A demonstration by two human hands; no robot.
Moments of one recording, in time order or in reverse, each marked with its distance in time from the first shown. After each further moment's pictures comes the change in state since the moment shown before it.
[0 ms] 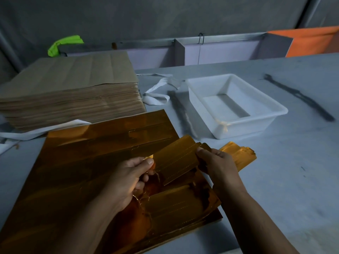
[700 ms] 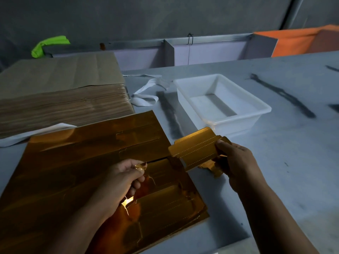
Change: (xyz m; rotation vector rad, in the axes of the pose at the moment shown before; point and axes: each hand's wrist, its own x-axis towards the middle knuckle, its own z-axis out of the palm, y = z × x) left_hand -0.001 -0.002 0.008 0.202 -0.017 0.039; right_hand 0.022 -0.010 -0.062 0.124 0.128 0.022
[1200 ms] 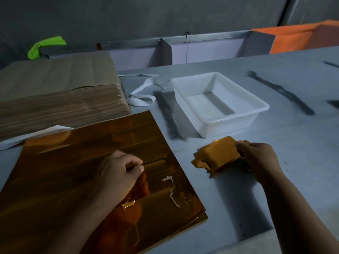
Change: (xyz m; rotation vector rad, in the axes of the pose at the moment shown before) left_hand 0.008 0.011 0.004 0.784 0.238 0.290; right_hand 0.048 0.001 -0.056 -0.486 0.276 -0.077
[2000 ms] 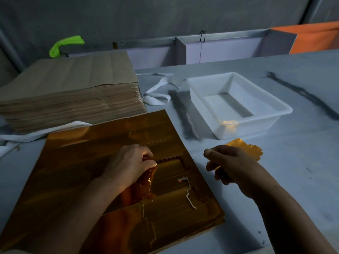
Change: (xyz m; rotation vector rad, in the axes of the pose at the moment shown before) left_hand 0.030 -0.010 -0.016 0.273 -0.142 0.129; right_hand -0.075 -0.042 0.044 0.041 -0.623 -0.158
